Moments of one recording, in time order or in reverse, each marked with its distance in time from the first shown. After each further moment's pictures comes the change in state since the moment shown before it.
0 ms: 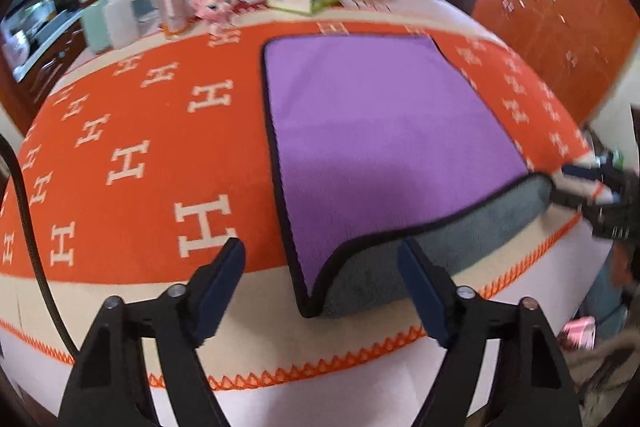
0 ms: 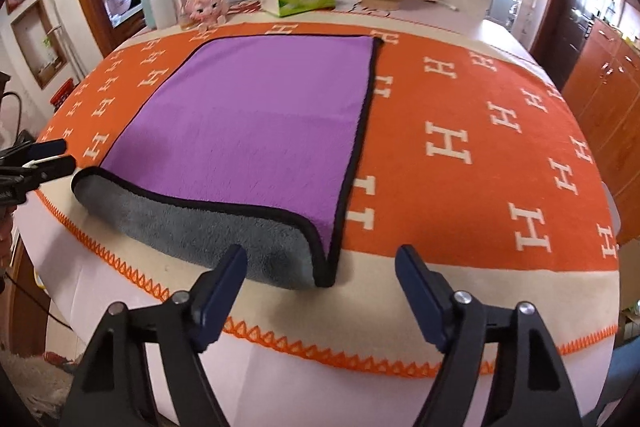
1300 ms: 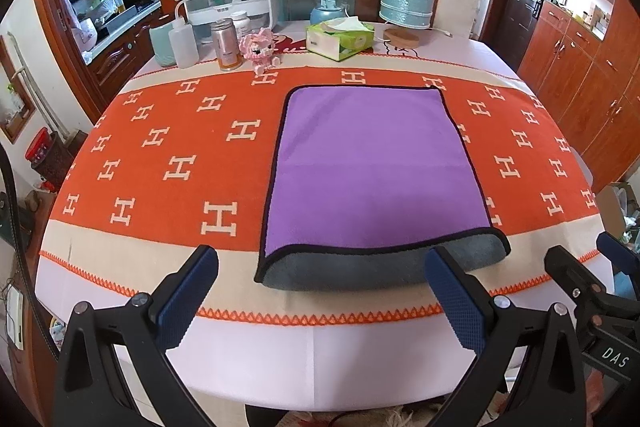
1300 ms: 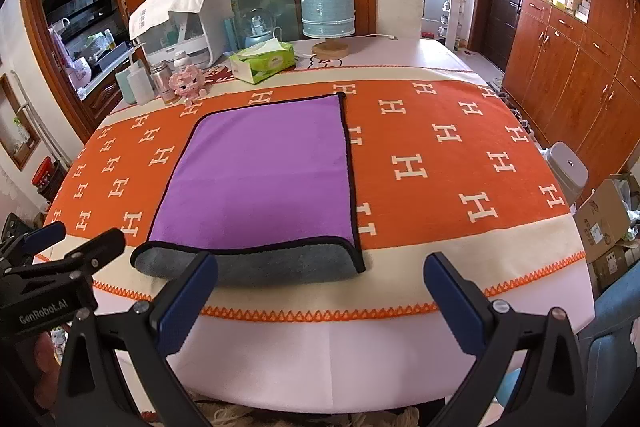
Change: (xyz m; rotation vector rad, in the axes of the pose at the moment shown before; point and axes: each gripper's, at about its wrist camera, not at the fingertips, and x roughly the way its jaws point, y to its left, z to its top) left arm -0.095 -0.091 0.017 -0.179 -0.088 0.221; right arm -0.106 0.048 0.006 0.242 -0.132 -0.145
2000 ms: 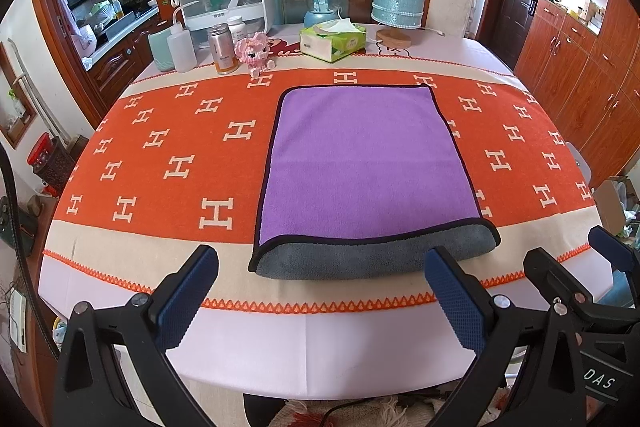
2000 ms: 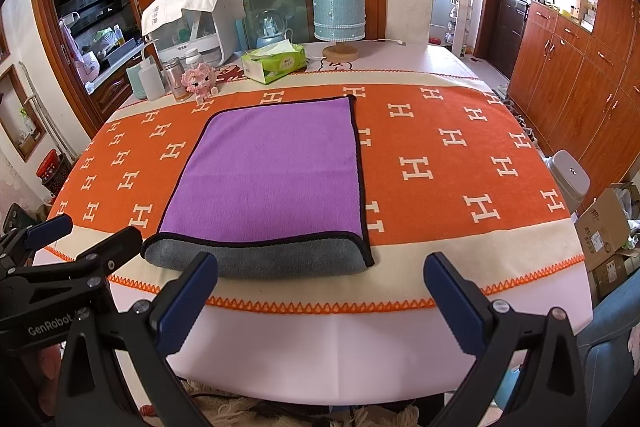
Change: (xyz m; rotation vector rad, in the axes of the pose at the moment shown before) left arm -0.016 -0.014 -0.012 0.019 -0.015 0.007; right arm -0.014 0.010 -0.005 -0.035 -0.013 0.015
